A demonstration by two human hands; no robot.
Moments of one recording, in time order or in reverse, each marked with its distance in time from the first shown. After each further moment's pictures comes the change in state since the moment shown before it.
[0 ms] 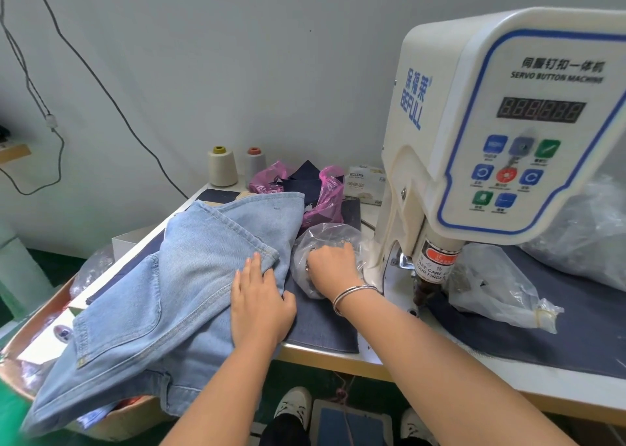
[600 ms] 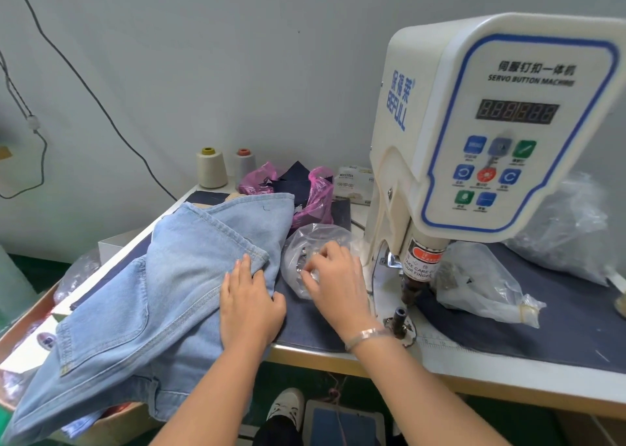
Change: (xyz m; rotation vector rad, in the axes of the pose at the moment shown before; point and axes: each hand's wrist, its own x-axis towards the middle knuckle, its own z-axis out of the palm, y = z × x) left_hand 0.002 -0.003 0.007 0.012 0.004 0.011; right_hand -0.066 0.005 -0.014 0.509 0.431 0.064
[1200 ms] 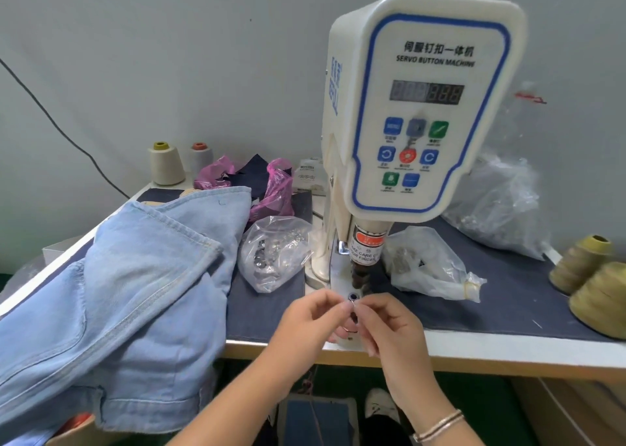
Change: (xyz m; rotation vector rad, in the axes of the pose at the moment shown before) left_hand -0.071 0.100 -0.063 -1.248 -0.704 0.172; right_hand -0.109 0.038 -0.092 1.032 0.091 0.565
